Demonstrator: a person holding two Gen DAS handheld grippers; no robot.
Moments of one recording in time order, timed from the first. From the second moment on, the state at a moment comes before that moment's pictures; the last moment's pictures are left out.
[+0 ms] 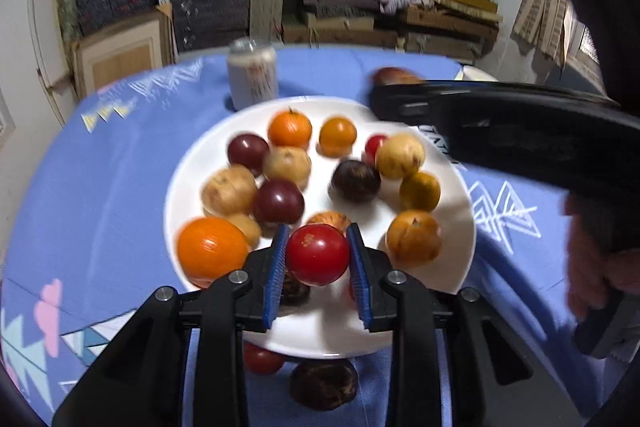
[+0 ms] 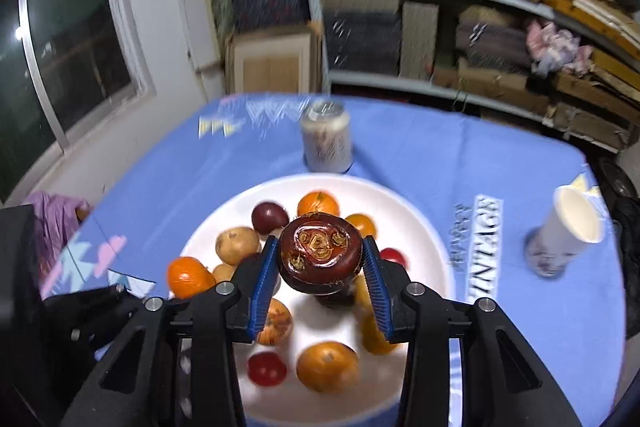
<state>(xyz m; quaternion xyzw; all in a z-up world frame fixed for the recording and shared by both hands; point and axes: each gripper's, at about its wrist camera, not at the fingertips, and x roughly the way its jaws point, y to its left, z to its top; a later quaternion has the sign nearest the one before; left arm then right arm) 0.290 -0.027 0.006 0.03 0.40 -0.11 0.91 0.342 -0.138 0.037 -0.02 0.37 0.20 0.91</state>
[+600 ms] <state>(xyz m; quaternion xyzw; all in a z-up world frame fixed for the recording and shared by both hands) 0.296 -0.030 -0.018 0.02 0.41 -0.12 0.90 0.373 -0.112 -0.006 -0.03 0.41 0.18 0.89</state>
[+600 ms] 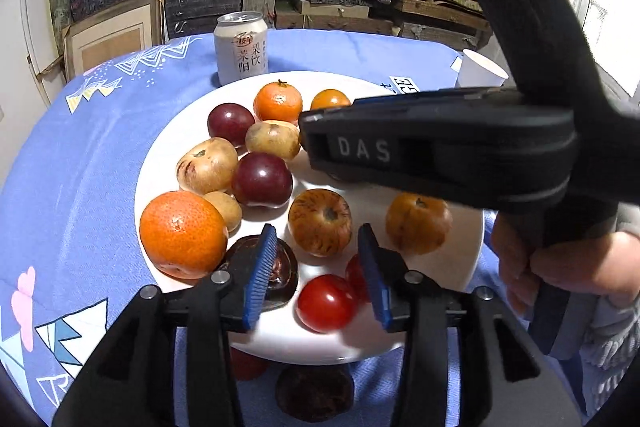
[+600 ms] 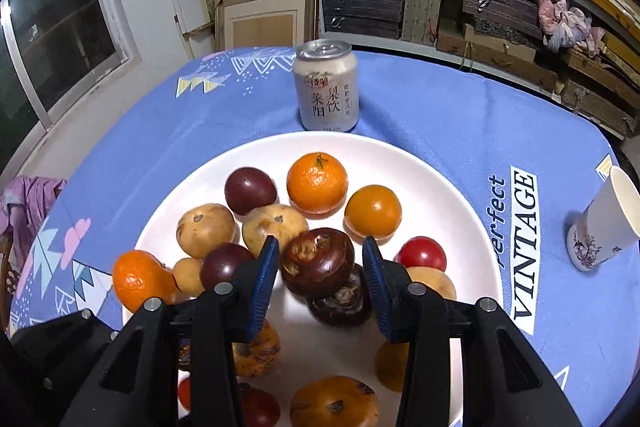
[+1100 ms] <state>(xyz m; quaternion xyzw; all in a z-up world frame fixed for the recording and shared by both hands) 0.215 0.025 0.044 -0.01 0.33 -0.05 0.94 0.242 -0.157 0.093 0.00 0.27 0.19 0.94</state>
